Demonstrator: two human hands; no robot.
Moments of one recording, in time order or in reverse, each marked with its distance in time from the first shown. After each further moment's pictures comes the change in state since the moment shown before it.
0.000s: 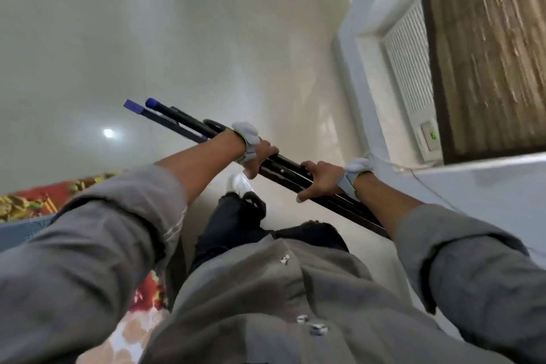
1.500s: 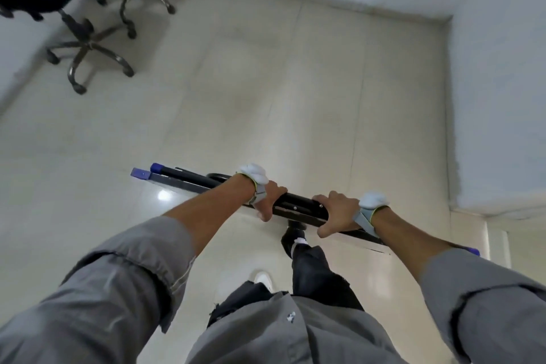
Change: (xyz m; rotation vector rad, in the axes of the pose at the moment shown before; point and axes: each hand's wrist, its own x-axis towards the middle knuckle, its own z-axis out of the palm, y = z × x) left_hand -0.032 -1.123 -0.451 -0.438 0.098 -0.342; right_hand 0.786 -0.586 -0.882 -0.561 -0.081 -0.217
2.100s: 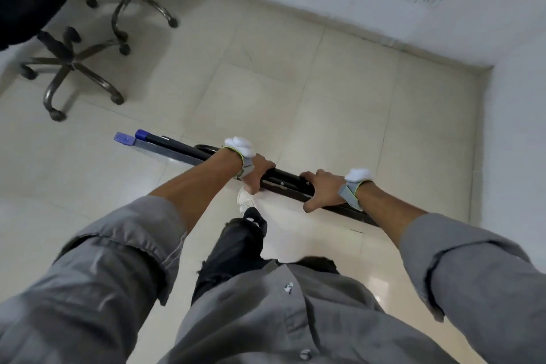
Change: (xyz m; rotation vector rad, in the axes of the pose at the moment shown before) left_hand 0.137 -0.367 -0.316 -0.126 0.088 -0.036; right_hand 0.330 -0.023 -0.406 -0.048 -0.038 -0.036
